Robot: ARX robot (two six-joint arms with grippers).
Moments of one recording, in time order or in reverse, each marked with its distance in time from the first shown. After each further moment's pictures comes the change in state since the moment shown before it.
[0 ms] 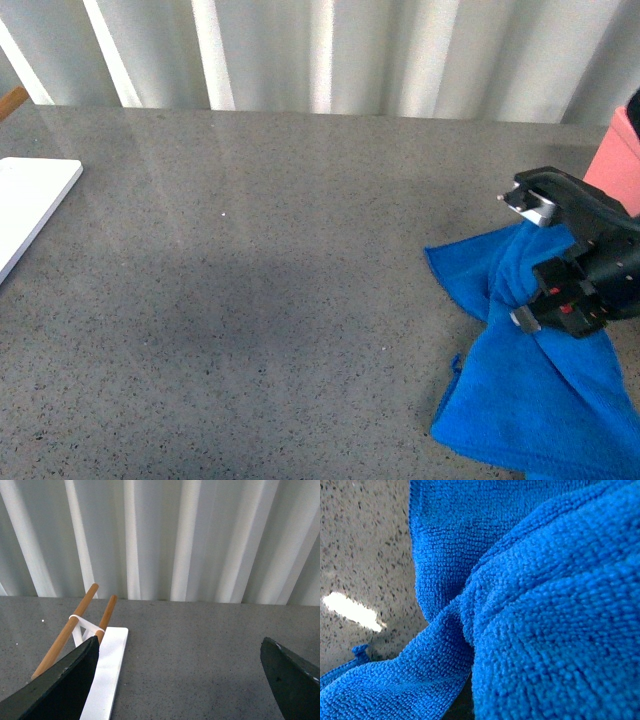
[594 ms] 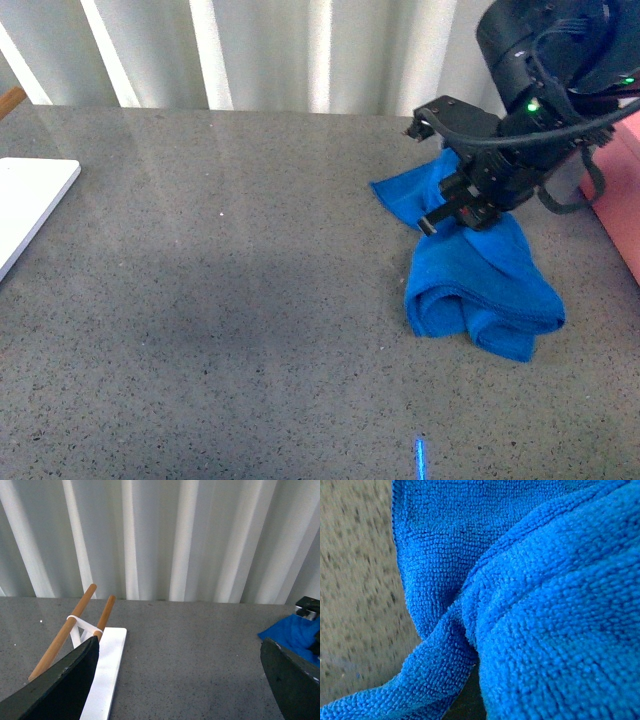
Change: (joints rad) left arm 0.000 -0.002 0.000 0.000 0.000 0.000; right arm 0.175 0.300 0.575 -0.145 0.128 -0.056
